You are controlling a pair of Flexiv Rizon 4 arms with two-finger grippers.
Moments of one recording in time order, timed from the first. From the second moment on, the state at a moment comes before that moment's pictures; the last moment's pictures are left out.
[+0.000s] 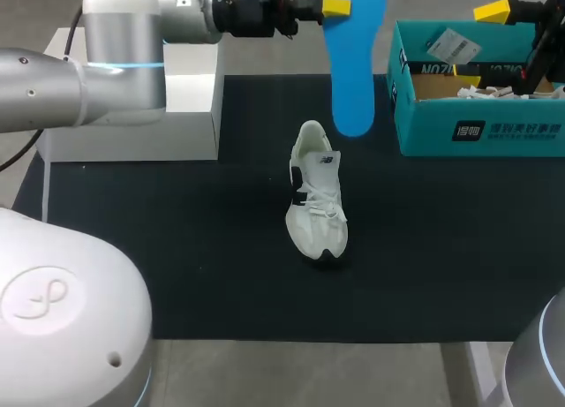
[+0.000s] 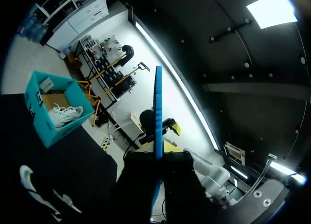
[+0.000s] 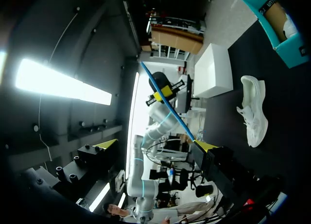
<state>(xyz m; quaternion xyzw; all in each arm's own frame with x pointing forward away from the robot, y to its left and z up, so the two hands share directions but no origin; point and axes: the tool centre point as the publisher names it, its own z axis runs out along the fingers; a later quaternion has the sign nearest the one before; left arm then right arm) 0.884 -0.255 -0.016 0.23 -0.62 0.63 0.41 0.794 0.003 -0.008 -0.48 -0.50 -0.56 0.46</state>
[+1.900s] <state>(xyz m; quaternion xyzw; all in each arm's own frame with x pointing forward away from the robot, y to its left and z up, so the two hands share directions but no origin) 0.891 -0.271 -0.039 0.42 -0.53 0.43 0.60 0.828 0.087 0.083 -0.77 -0.53 -0.27 0.21</state>
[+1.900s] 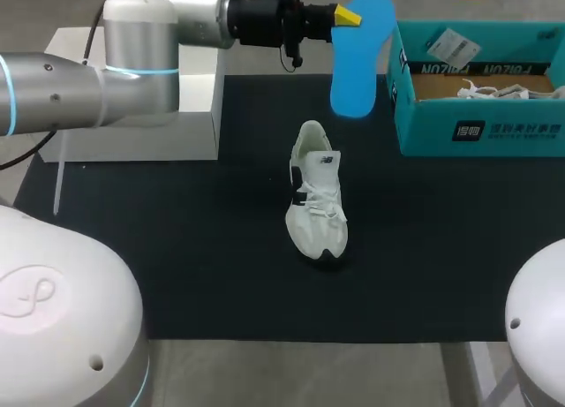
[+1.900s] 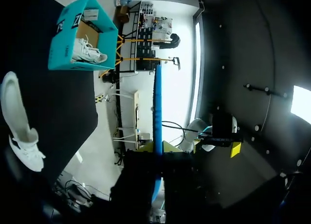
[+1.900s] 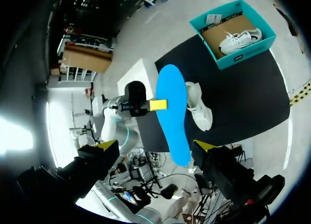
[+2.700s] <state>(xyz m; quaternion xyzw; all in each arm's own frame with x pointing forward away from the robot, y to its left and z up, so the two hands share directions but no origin) 0.887 -0.269 -0.039 0.44 -0.54 0.42 0.58 0.848 0.135 0.060 -0.74 -0.66 -0.07 0.03</state>
